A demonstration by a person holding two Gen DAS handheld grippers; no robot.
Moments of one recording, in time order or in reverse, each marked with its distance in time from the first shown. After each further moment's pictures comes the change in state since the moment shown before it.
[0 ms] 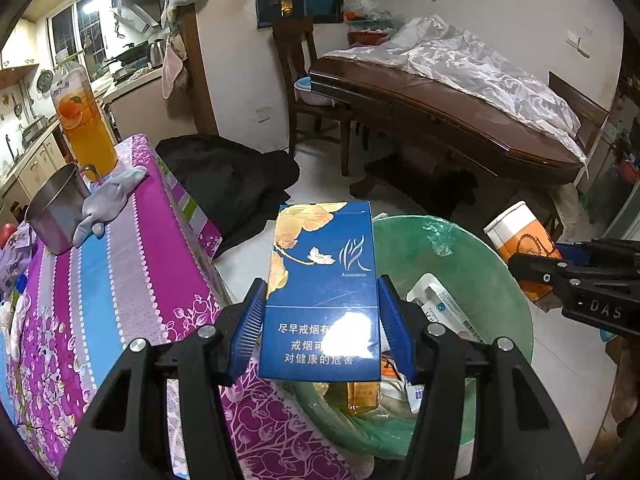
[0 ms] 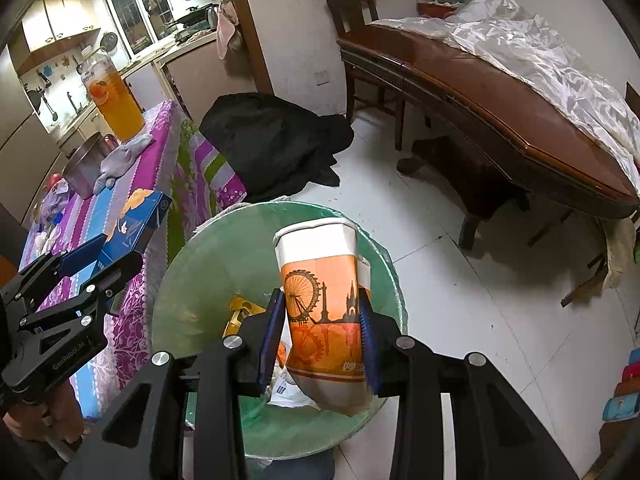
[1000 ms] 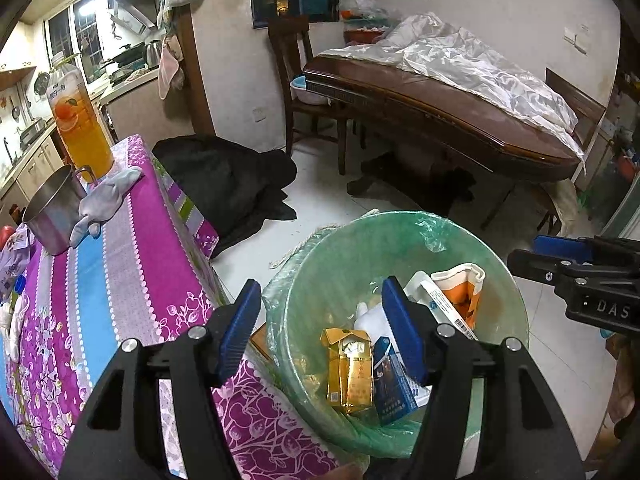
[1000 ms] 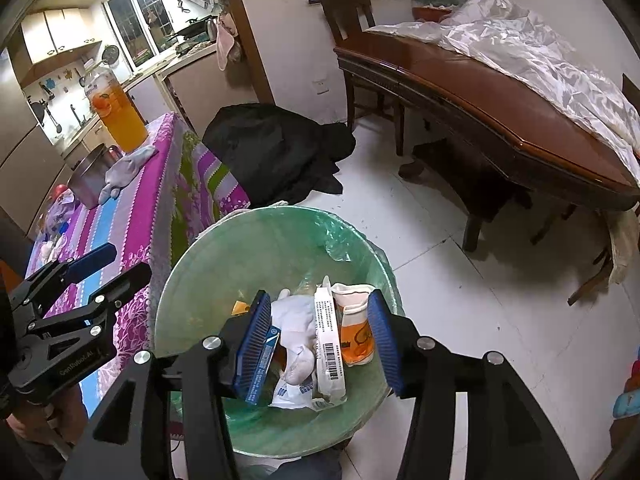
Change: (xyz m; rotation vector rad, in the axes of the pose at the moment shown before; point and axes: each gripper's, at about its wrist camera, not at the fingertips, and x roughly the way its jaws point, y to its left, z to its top) left arm 0.001 -0.010 -0.004 0.010 0.006 -0.002; right arm -0.007 -0.008 -0.008 0.026 -0.039 0.026
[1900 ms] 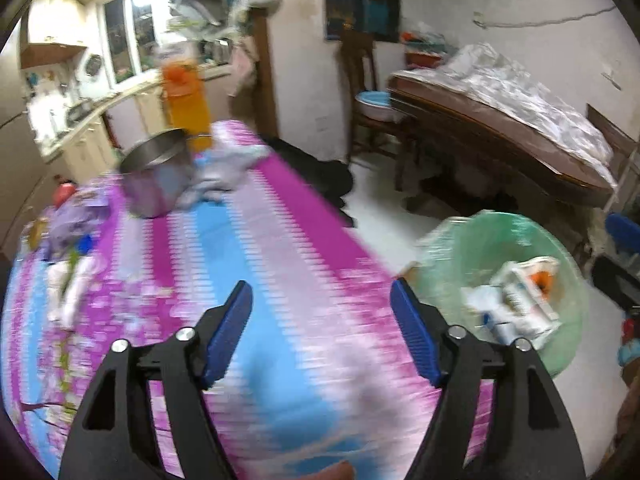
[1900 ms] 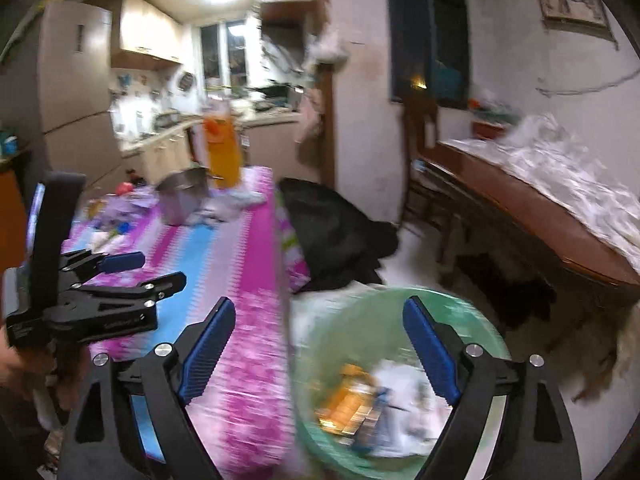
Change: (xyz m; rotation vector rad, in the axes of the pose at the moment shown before) left arm -0.067 0.164 -0.055 -0.111 -0.072 0.160; right arm -0.057 0.177 -0.039 -0.266 -0.362 0.100
